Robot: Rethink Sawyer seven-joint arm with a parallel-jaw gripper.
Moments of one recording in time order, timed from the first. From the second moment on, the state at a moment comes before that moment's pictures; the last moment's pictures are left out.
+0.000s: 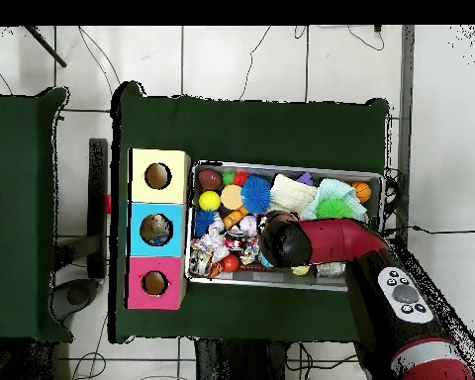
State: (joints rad) arm -0.59 -0.55 0.29 1.68 -0.59 0.37 1.72
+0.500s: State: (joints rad) arm -0.60 -0.47 0.29 1.61 -0.59 0.37 1.72
